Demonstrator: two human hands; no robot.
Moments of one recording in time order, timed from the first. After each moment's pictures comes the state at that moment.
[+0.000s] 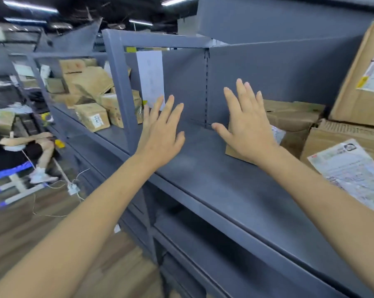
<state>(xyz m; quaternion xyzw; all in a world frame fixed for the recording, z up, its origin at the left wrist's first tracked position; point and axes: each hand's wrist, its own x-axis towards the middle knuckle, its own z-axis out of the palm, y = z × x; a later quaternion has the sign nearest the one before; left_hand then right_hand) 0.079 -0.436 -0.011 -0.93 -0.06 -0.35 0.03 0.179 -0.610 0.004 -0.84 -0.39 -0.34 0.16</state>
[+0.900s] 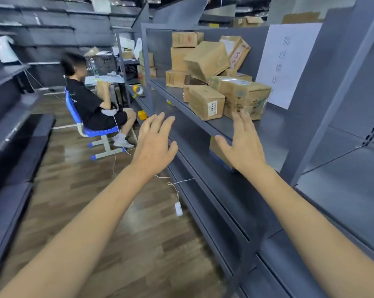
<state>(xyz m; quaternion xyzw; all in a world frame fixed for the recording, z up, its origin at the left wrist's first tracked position) -0.086 -0.100 -0.081 -0.90 -0.28 -0.34 0.00 0.081 -0.231 -0.069 -0.79 -0.50 -0.13 0.33</state>
